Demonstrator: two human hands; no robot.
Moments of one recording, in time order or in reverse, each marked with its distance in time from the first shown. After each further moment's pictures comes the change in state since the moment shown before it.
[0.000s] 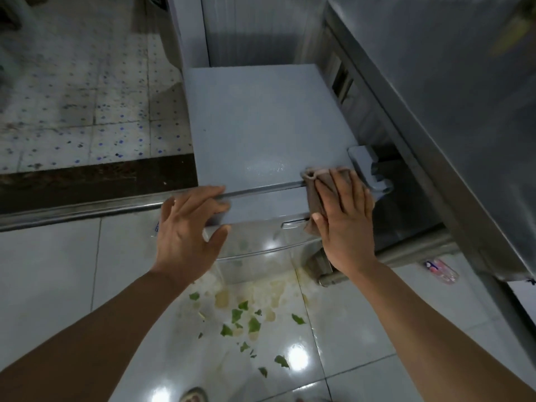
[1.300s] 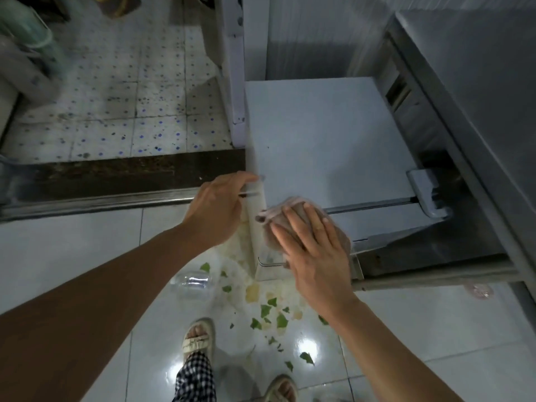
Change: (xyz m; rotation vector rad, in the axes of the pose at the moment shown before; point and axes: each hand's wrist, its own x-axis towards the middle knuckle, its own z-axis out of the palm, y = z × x) left_hand 0.054 -0.045 -0.067 -0.043 -0.243 -0.175; right_hand 0.002 -0.135 -0.002 0.007 -0.126 -0.237
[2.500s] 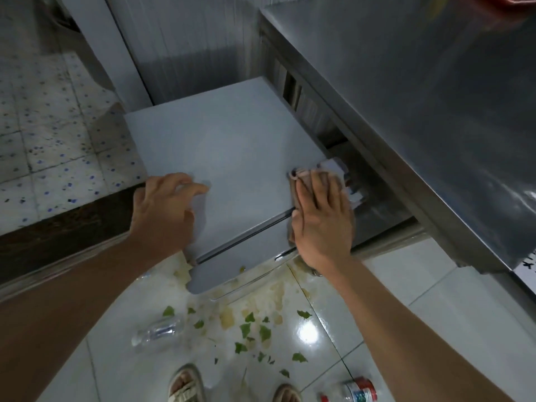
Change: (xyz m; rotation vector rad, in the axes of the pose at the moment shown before) left_hand 0.083 0.027 0.028 0.313 -0.073 0.171; right_hand 0.019 0.111 -0.018 -0.050 -0.122 0.638
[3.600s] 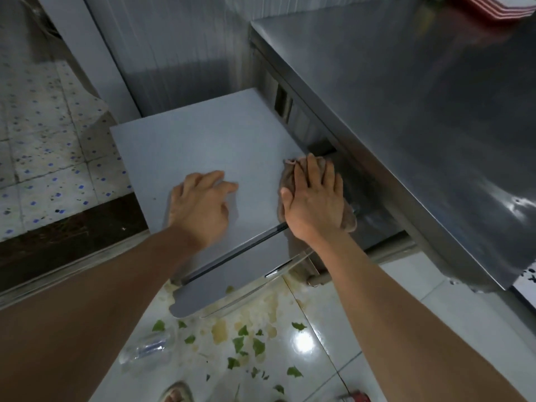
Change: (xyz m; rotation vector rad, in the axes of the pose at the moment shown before) left_hand 0.051 0.051 0.026 -0.048 -0.077 0.036; right_hand 0.063 0.010 -0.008 -0.070 -0.062 0.086
